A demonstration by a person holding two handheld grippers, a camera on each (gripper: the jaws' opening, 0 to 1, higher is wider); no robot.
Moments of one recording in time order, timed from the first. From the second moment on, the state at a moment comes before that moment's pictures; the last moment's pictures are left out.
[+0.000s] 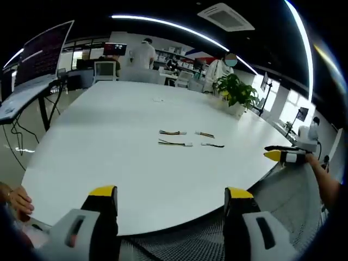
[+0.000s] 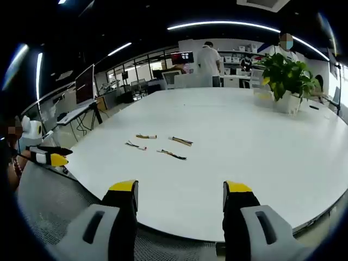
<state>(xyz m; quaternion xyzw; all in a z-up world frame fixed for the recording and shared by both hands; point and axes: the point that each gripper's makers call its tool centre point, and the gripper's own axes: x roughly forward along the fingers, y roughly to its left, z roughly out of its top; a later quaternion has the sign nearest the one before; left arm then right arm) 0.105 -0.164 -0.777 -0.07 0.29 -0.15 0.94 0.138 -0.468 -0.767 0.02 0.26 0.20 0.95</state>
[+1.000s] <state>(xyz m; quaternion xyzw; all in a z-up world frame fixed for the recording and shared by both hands) 0.105 -0.164 -0.777 -0.07 0.29 -0.15 0.94 0.142 -0.472 -0.768 0.02 0.26 0.20 0.94</state>
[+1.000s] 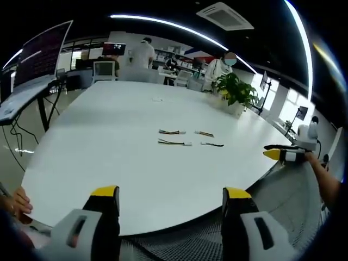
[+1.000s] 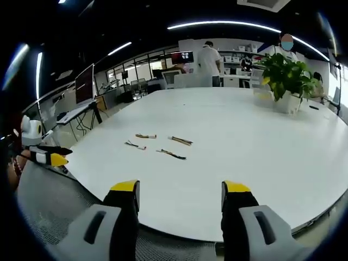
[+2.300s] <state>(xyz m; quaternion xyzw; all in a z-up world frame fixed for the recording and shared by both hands) 0.107 -0.154 -0.783 -0.07 0.31 -0.12 0.94 0.139 -0.464 -0.778 0.00 0.29 0.23 0.93</state>
